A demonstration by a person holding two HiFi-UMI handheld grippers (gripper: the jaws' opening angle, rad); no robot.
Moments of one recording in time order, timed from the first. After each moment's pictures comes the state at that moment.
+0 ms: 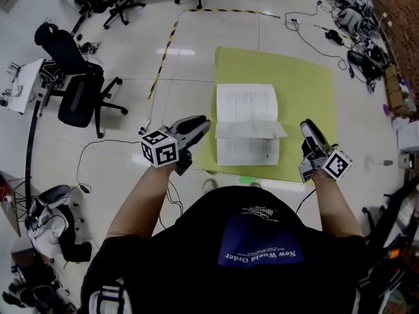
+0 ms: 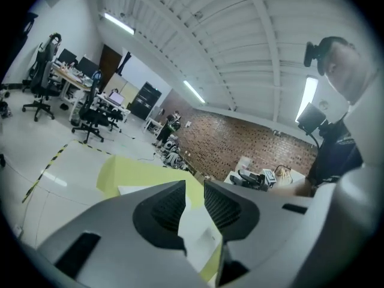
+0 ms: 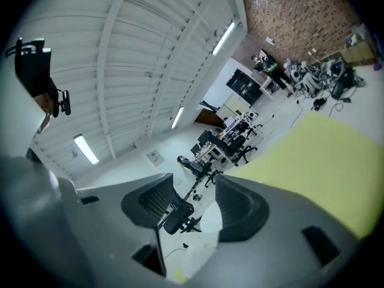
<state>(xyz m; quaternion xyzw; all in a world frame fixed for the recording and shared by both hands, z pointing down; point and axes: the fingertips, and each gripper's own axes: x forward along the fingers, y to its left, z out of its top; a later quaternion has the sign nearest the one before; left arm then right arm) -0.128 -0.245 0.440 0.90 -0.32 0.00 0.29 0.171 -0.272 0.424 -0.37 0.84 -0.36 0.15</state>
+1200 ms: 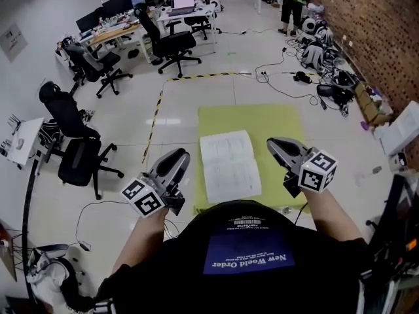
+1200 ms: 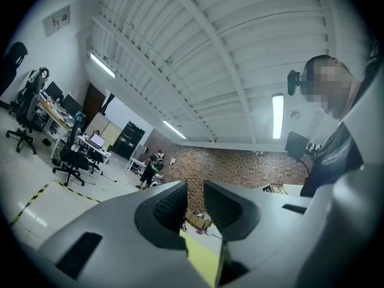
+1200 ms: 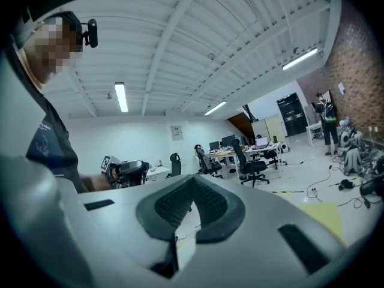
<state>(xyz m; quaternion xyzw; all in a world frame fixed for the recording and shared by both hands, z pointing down) -0.117 -0.176 0.260 0.92 -0.32 -0.15 0.15 0.111 -0.204 0.272 -0.32 0.94 -0.10 0.00</state>
